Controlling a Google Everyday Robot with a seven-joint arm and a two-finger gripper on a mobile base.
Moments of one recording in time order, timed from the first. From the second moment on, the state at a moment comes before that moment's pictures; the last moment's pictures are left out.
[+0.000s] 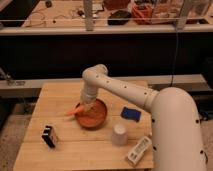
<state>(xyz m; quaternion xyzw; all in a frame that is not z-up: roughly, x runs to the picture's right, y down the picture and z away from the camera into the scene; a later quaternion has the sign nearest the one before) -0.111 0.097 0.860 -0.31 -0.24 -0.18 0.90</state>
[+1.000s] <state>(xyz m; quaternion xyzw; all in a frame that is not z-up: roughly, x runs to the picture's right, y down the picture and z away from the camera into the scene) -0.108 0.101 0.861 -0.32 -0.24 -0.18 0.90</state>
